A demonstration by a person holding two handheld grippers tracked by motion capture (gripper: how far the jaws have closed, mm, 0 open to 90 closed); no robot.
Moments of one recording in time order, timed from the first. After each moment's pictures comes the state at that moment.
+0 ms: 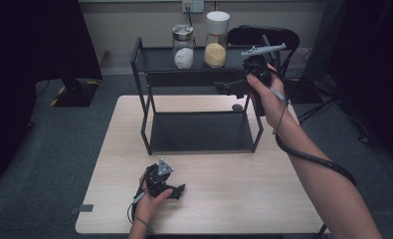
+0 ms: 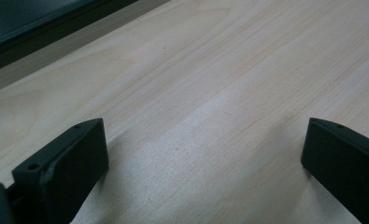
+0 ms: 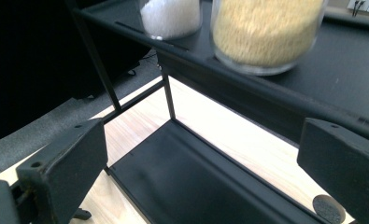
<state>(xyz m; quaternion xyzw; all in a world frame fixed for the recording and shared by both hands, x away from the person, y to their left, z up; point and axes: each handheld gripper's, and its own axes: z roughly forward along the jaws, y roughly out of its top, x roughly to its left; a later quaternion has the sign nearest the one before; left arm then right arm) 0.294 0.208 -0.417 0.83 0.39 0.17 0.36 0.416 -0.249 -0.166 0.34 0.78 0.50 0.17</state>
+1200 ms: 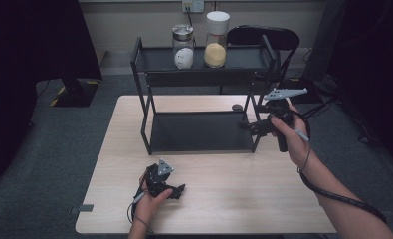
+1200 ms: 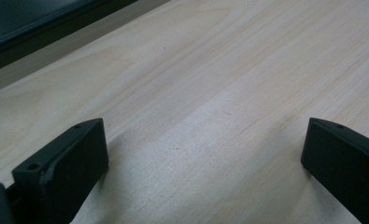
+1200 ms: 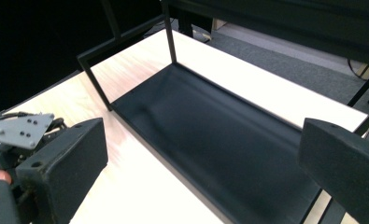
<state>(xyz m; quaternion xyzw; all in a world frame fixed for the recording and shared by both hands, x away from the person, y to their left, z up) 0.294 0.208 -0.418 0.83 0.39 0.17 0.36 0.371 -0.314 -0.238 0.33 0.80 0.48 0.15</state>
